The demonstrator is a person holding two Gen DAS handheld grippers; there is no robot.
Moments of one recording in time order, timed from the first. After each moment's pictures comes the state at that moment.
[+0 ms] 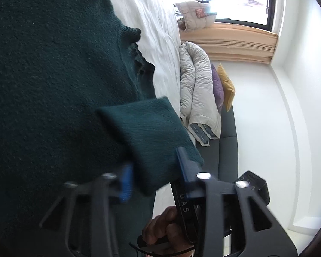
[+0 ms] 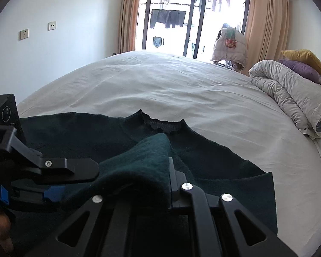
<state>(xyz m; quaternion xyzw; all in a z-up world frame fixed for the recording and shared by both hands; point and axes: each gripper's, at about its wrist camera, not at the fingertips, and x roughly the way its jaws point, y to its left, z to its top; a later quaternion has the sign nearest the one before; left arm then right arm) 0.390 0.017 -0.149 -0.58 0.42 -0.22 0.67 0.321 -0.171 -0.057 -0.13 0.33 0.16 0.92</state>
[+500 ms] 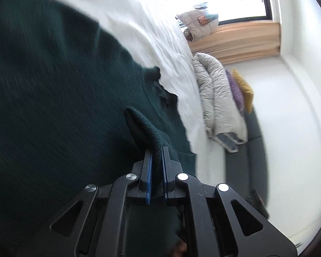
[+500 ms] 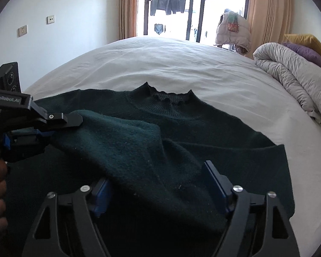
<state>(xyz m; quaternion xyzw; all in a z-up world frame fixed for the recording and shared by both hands) 0.393 0.070 -0.141 -0.48 0.41 -0.15 0.76 0.304 -0.181 -0.087 -0.10 0.38 0.17 0.90</state>
